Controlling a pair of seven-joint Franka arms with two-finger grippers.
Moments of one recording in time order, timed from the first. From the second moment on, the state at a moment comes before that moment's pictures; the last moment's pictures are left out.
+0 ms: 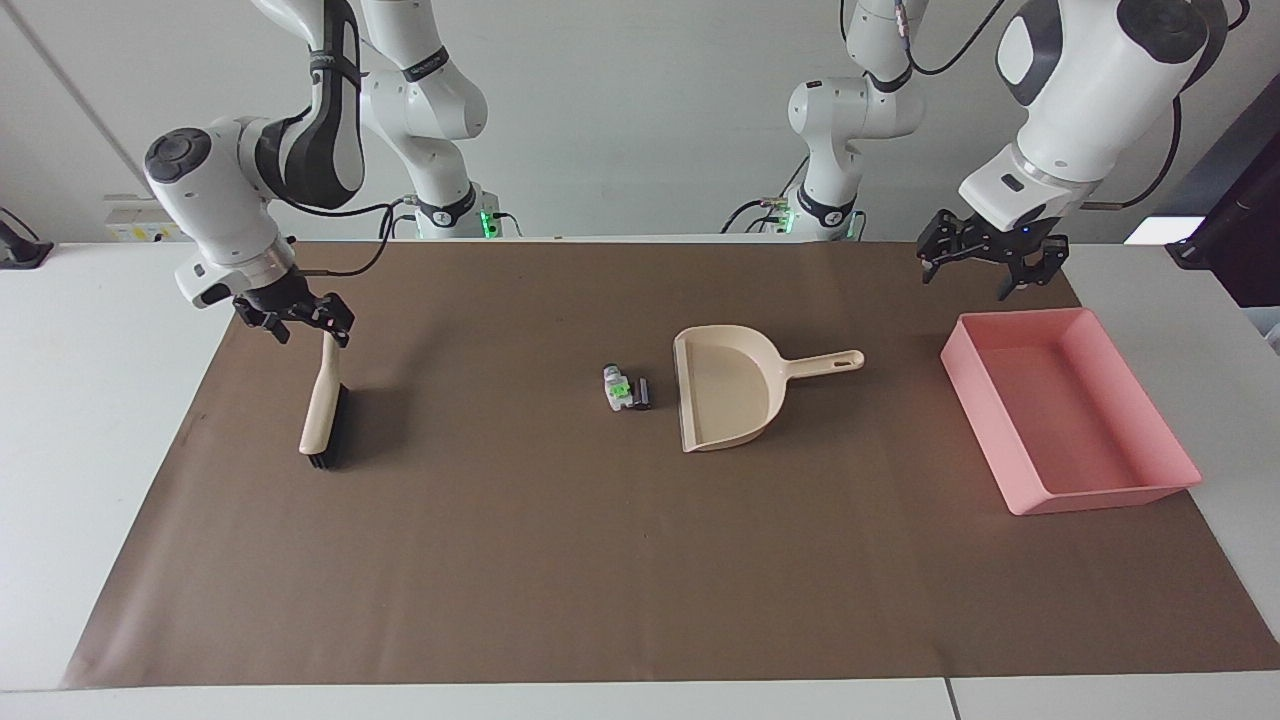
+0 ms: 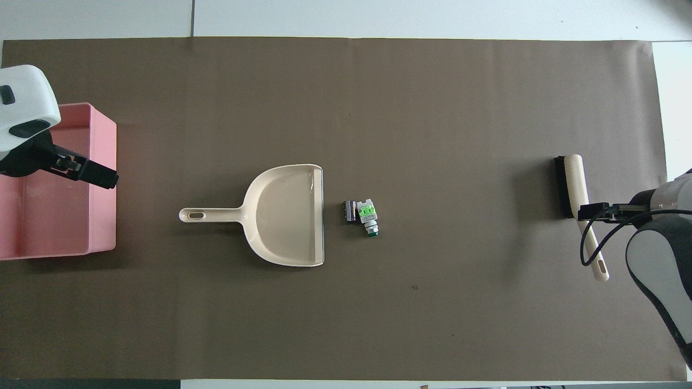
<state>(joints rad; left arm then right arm) -0.12 0.00 -0.05 -1.65 0.00 1.61 0.38 -0.22 -0.13 0.00 -2.34 0.01 2.19 -0.13</state>
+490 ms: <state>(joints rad) -0.22 0.04 -0.05 -1.84 0.03 1.79 0.75 -0.24 -0.12 0.00 -2.44 0.02 2.29 -0.16</state>
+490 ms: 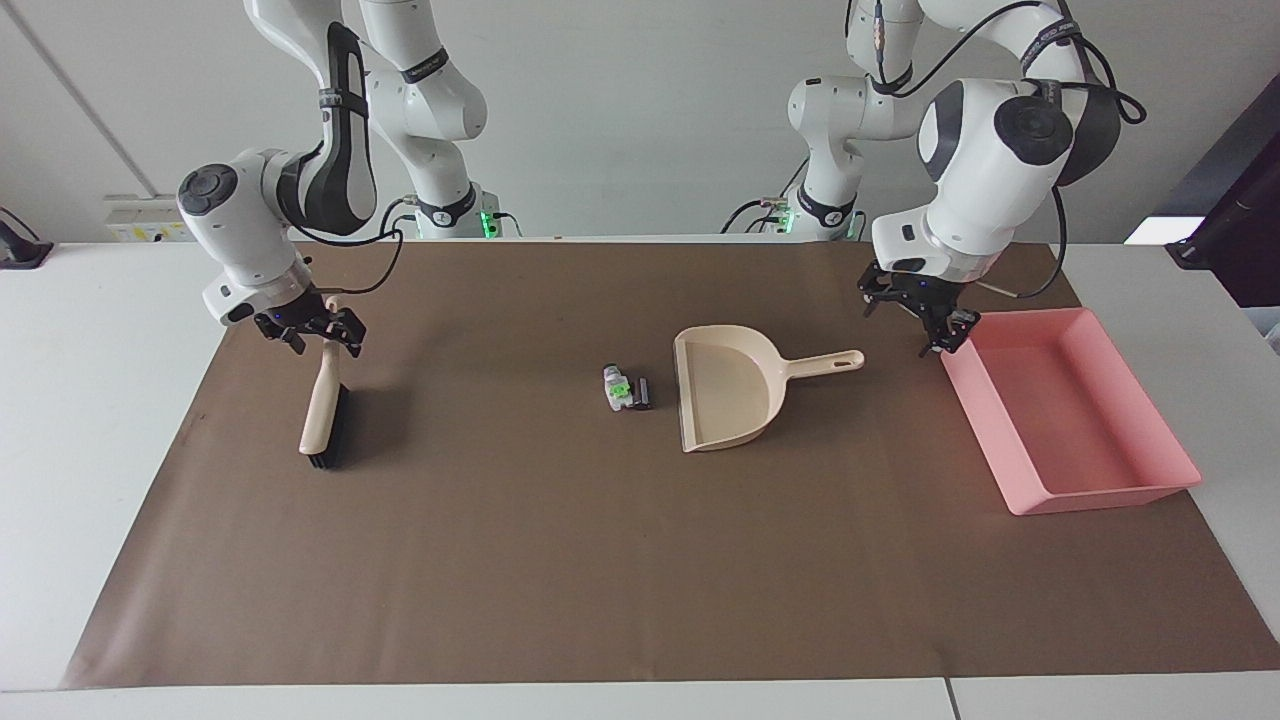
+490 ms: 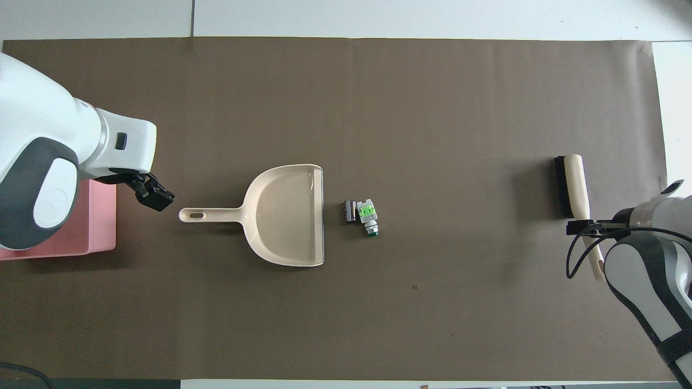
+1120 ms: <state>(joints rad) -0.37 0.09 -0.05 -2.03 0.25 1.98 0.85 -0.25 -0.12 0.00 -2.45 0.02 2.28 -0.20</state>
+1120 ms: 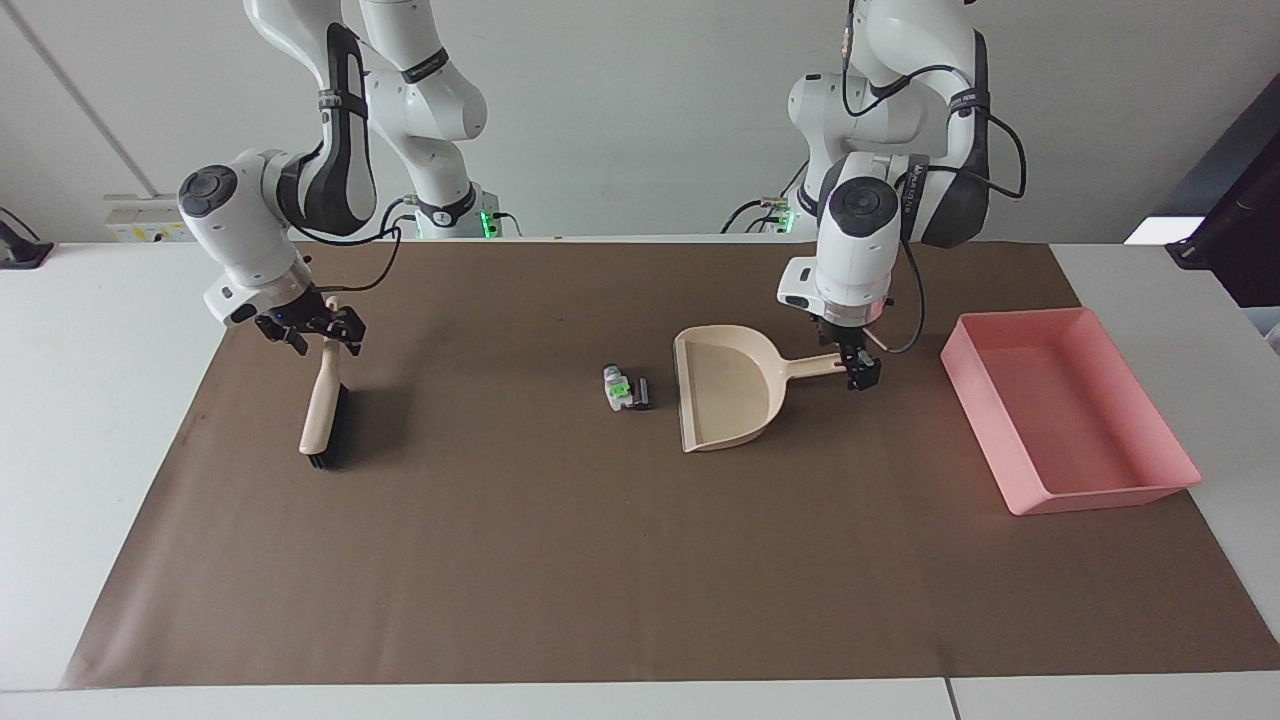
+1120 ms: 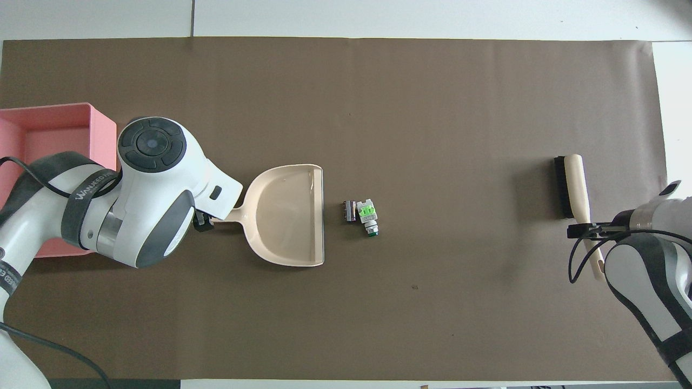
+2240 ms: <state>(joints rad) -0.47 0.13 -0.05 -2.10 0.33 2.03 0.83 -0.25 -0.12 0.00 -2.44 0.02 2.23 -0.20</state>
